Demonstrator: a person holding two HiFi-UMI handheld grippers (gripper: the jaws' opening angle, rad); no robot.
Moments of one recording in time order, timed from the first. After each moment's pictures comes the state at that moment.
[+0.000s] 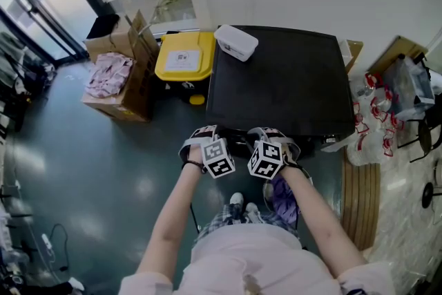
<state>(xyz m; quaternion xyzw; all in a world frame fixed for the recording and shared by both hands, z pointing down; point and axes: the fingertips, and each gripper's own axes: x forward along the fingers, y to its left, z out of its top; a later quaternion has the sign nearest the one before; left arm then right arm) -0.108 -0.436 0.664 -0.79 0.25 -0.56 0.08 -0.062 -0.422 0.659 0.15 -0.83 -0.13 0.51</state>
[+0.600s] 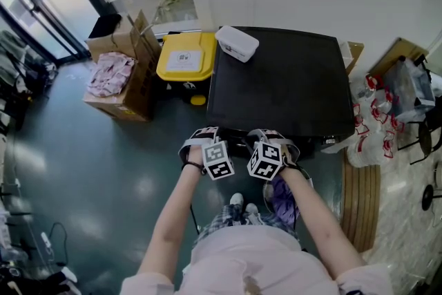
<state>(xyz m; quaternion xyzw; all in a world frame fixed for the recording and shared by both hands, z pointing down) -0.110 -0.425 0.664 -0.78 0.23 -0.57 0.11 -0.065 -0.413 0.658 0.14 -0.84 -0.12 0.51</state>
